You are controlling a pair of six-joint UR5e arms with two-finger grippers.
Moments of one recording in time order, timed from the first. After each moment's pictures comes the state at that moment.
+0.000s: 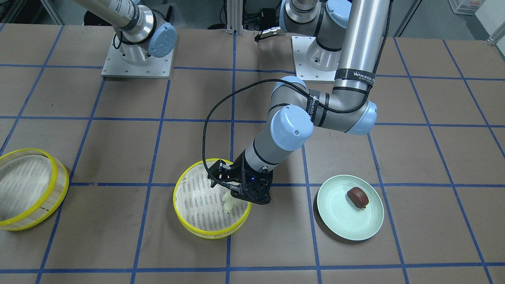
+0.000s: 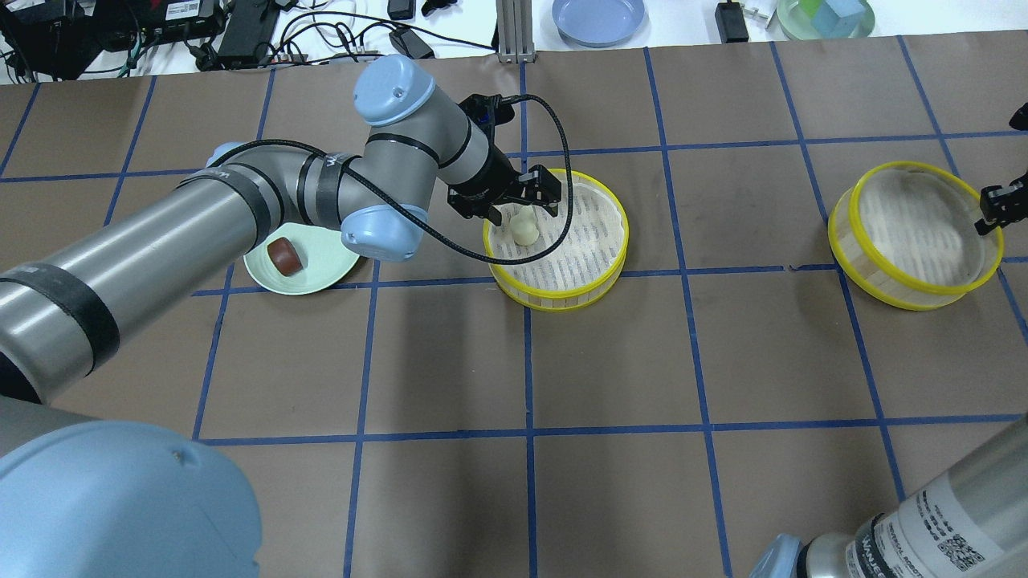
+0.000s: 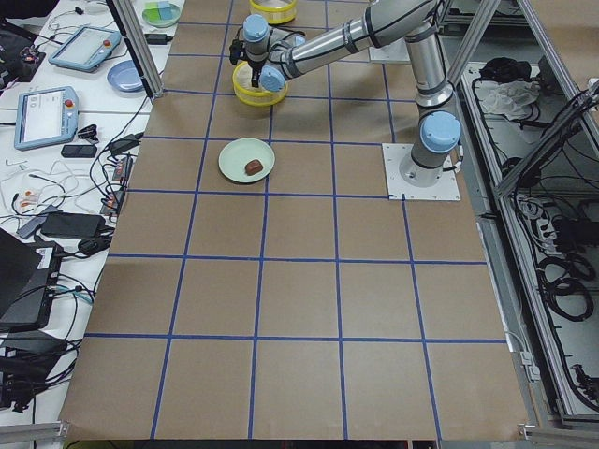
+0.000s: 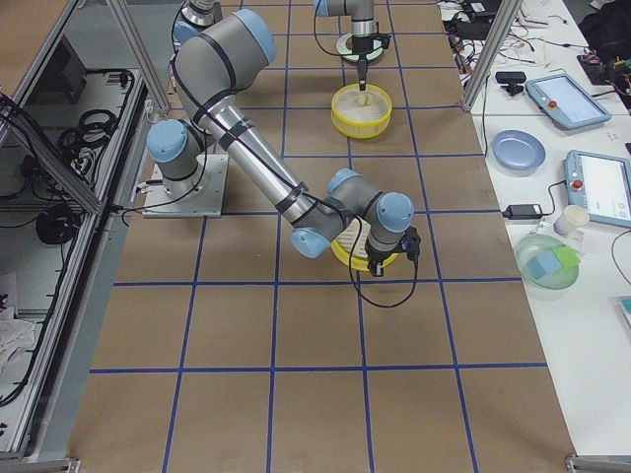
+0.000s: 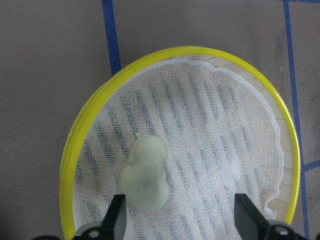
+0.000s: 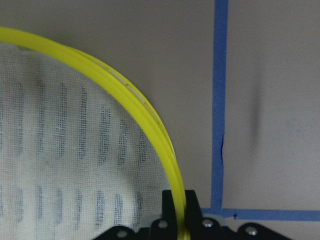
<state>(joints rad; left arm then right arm) -1.80 -2.06 -1.65 -0.82 1.18 -0.17 0.86 -1.02 1.53 -2.06 -1.53 -0.72</state>
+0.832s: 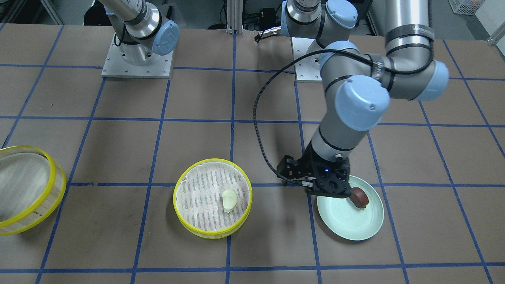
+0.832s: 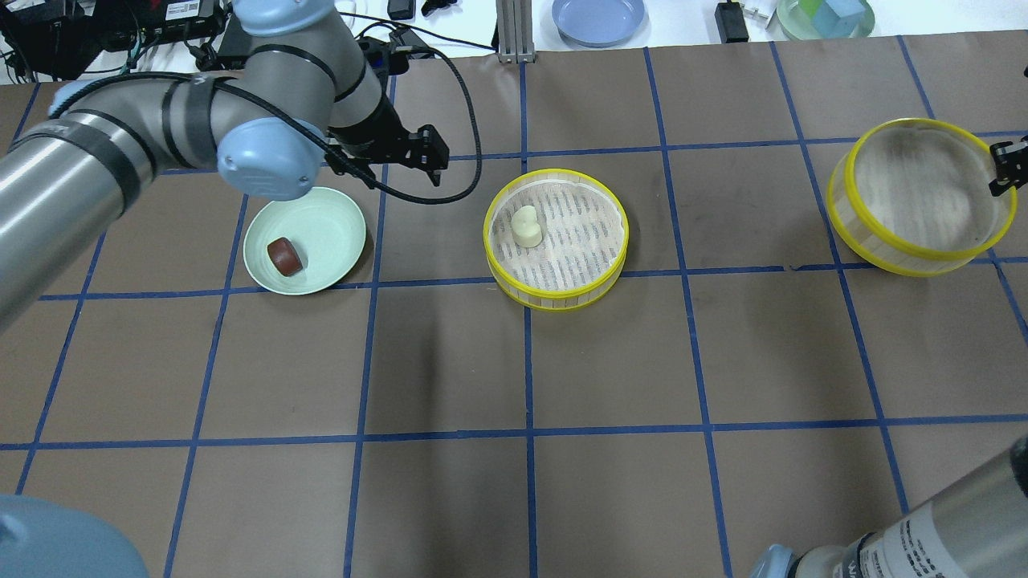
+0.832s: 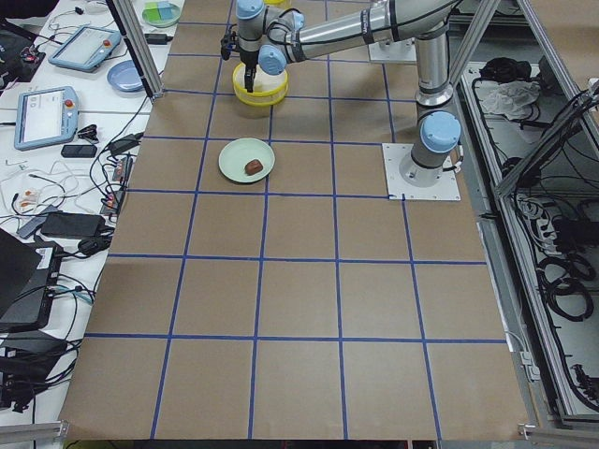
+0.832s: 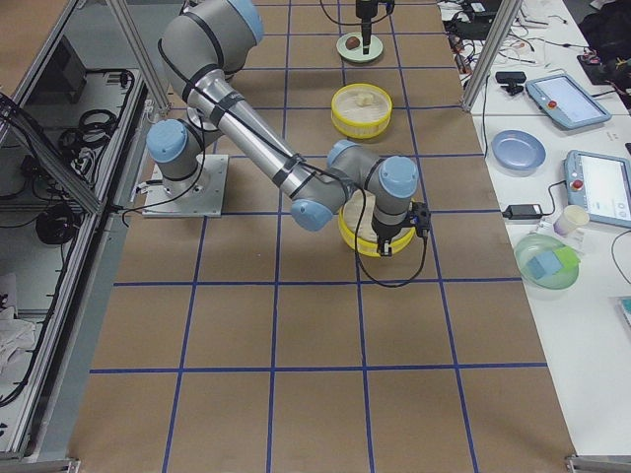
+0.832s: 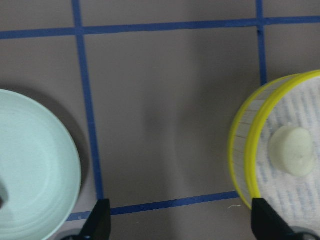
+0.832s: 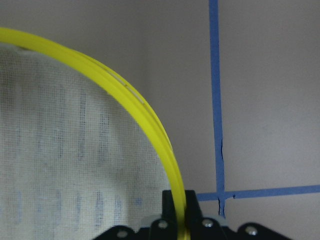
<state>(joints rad) -1.60 -1.90 -1.59 -1.14 1.47 0.02 0.95 -1.14 1.53 -2.04 -1.60 -0.58</state>
